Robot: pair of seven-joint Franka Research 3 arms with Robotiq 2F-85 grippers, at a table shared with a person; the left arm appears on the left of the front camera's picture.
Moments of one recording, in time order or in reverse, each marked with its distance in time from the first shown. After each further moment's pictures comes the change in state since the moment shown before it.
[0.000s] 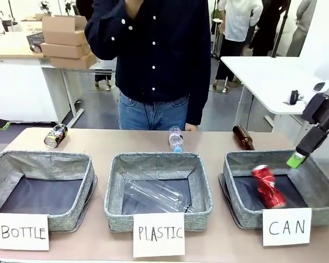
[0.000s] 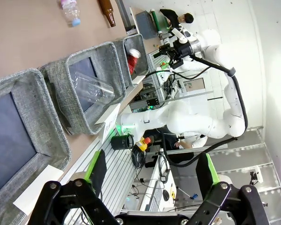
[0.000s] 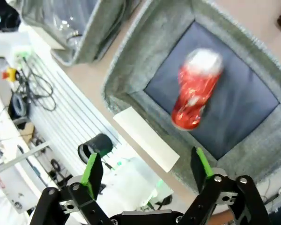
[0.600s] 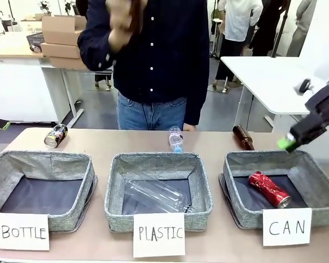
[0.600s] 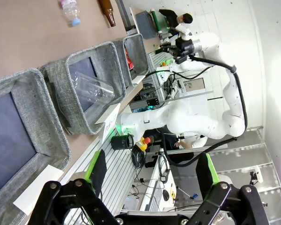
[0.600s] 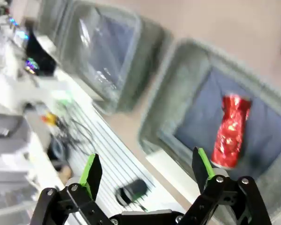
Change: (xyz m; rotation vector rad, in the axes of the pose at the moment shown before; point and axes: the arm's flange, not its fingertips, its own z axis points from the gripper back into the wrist) left arm 0.000 0.000 0.000 0.000 0.000 0.000; right arm -0.004 -0.006 0.017 0.191 -0.309 -0.120
